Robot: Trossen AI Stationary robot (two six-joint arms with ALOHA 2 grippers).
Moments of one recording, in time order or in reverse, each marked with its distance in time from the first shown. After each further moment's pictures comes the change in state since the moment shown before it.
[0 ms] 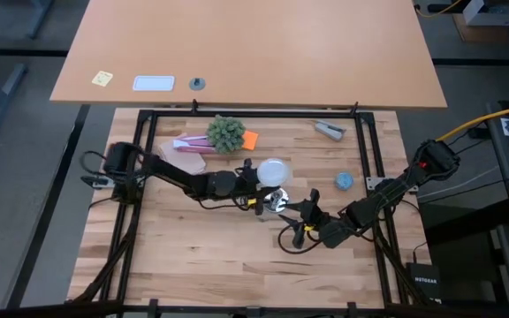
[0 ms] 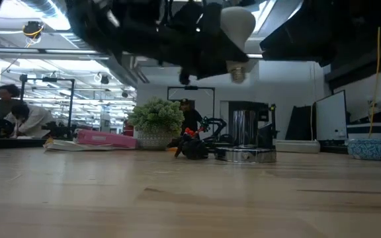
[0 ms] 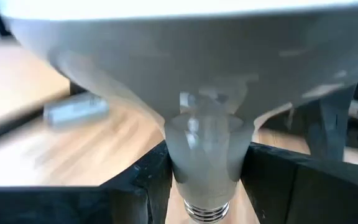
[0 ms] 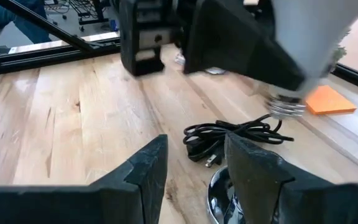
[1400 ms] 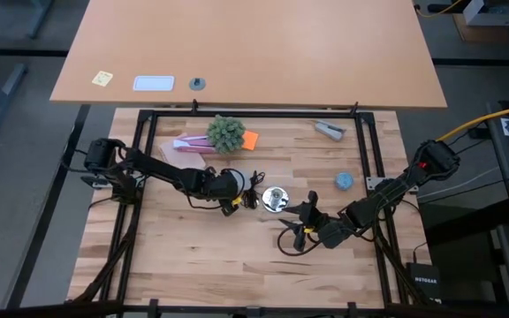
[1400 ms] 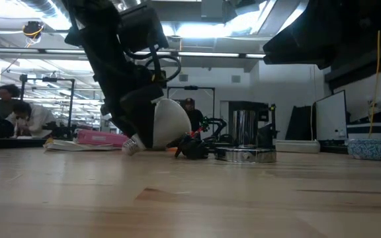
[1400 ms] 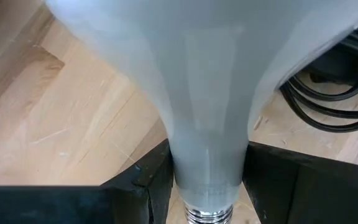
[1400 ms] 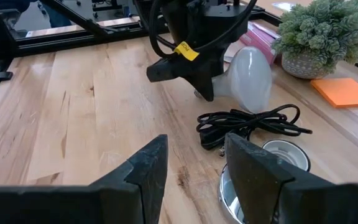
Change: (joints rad) left arm 0.004 -0.171 -0.002 -1.255 -0.023 -0.460; right arm -0.001 0.001 0.000 -0.022 -0.078 -0.001
